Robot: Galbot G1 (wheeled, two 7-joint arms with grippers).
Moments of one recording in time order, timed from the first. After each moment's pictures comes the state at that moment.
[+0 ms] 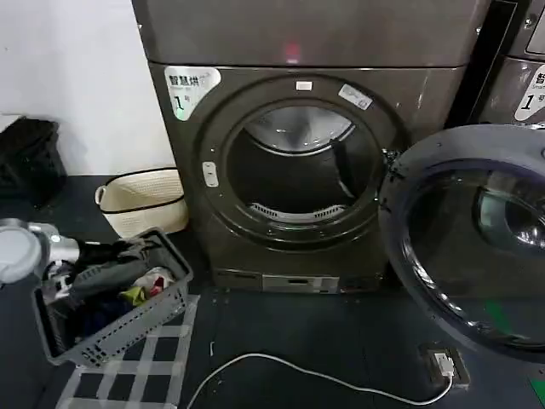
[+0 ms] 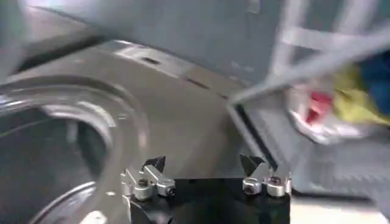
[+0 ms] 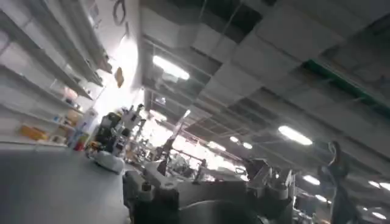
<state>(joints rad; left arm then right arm) 0.59 -0.35 -0.06 -1.60 1.16 -0.83 0.28 -1.76 1.39 2.13 1.45 0.22 0.23 0.23</state>
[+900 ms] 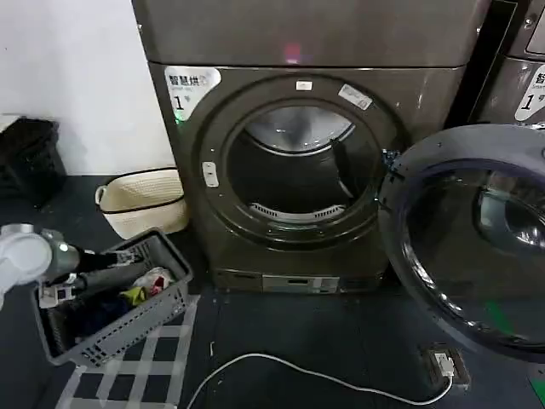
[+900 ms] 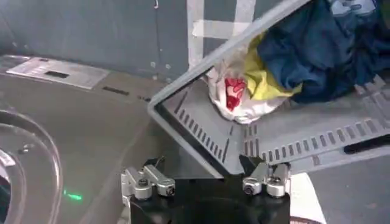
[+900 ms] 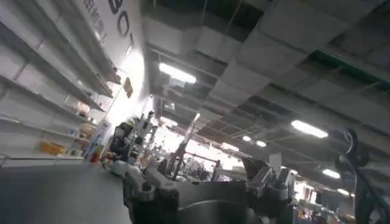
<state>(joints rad) 0.53 -0.36 0.07 -1.55 1.42 -0.82 0.30 -1.75 1.42 2.10 1.43 0.29 0.30 0.18</state>
